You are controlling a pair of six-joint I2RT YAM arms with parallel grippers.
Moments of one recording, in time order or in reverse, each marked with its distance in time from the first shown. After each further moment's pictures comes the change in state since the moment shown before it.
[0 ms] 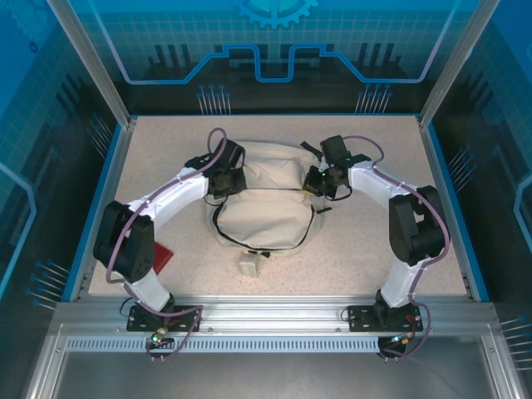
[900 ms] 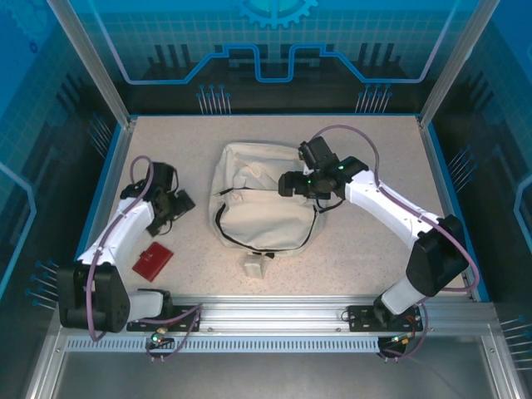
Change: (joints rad) left arm 0.409 -0.408 -0.380 -0.229 -0.024 -0.085; right arm 0.264 -0.234 0.071 -0.204 0.260 -0.120
